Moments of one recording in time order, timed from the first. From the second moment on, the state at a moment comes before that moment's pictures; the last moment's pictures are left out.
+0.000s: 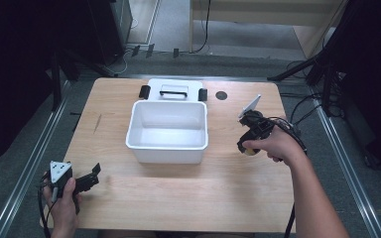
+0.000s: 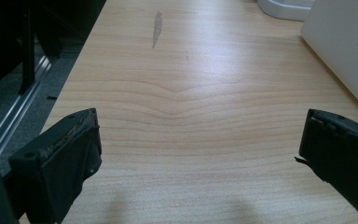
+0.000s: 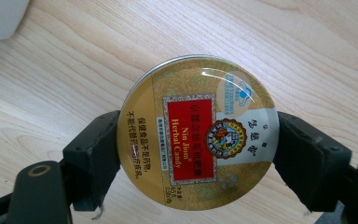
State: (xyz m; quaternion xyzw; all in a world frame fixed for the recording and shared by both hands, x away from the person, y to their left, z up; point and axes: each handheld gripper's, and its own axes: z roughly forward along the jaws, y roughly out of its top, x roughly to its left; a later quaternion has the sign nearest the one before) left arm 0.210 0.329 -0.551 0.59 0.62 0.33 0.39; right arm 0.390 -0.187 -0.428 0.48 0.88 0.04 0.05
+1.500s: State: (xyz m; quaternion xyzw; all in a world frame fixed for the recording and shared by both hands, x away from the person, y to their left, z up) left arm 0.211 0.328 -0.551 0.60 0.62 0.32 0.39; right arm 0.410 -0.125 -0.356 0.43 0.90 0.04 0.06
